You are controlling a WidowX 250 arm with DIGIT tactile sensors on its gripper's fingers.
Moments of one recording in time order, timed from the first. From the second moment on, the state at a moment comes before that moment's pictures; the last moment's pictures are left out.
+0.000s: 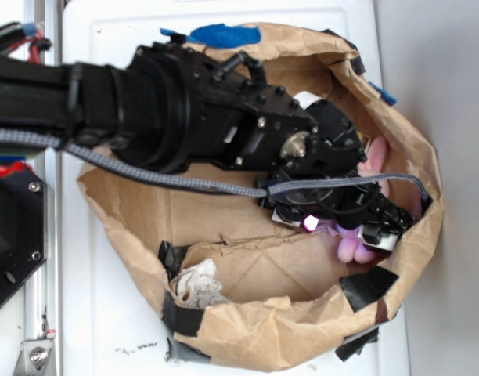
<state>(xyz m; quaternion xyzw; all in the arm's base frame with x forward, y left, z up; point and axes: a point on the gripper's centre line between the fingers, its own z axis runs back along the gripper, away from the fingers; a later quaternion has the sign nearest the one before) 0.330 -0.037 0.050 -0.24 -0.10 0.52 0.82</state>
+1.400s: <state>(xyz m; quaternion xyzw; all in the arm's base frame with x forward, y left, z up) 0.349 -0.041 0.032 -0.21 -0.05 0.50 0.84</state>
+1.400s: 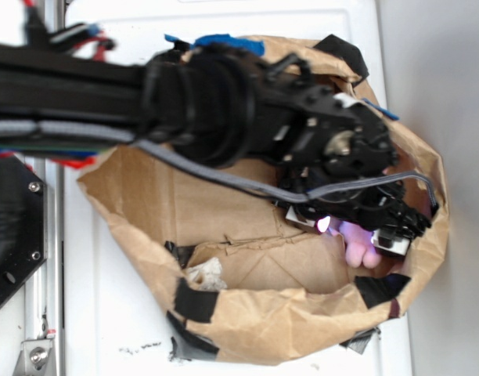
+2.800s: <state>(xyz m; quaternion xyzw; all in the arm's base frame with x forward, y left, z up) 0.338 -0.038 0.048 -0.24 -0.04 0.45 0.86</state>
